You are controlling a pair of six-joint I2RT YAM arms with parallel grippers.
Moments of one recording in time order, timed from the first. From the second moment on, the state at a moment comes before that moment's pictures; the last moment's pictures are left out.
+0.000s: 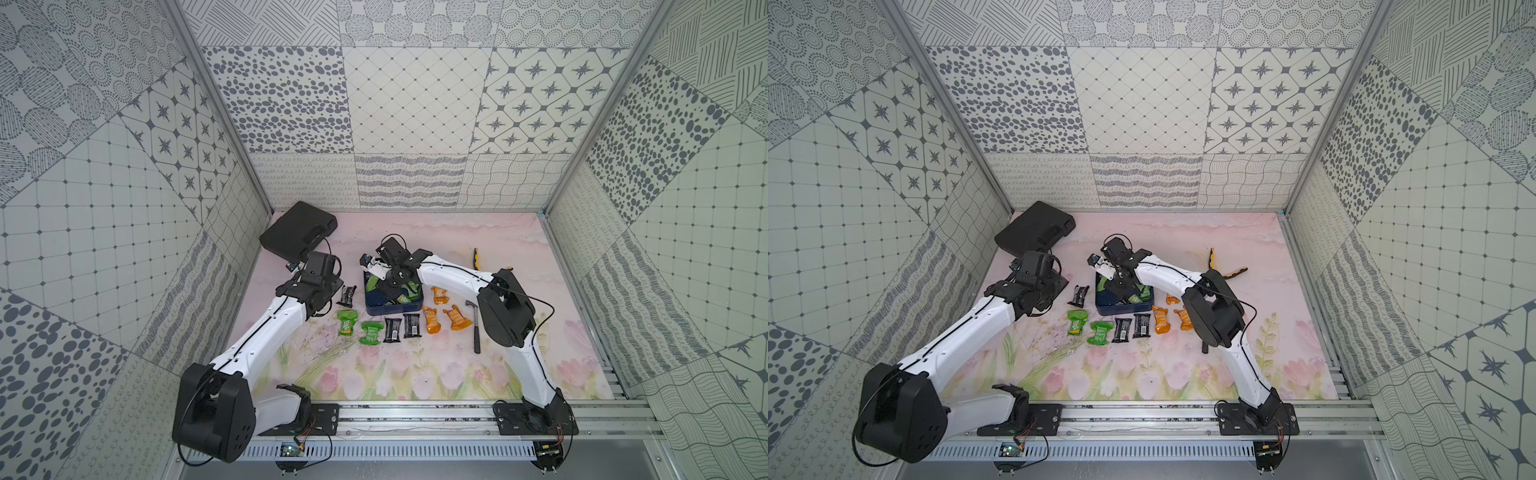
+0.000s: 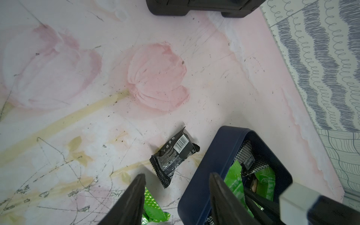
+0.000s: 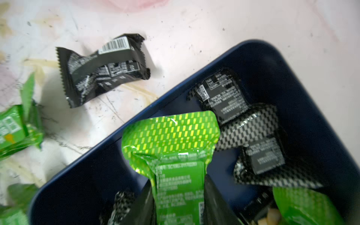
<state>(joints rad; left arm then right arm) -0.22 1.25 0.88 -0.56 -0.23 -1.06 0.82 2.16 1.74 -0.60 -0.09 -0.28</state>
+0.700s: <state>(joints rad) -0.24 1.30 0.98 -0.51 -0.20 -0.89 0.68 1.71 1.22 -0.42 0.16 0.17</state>
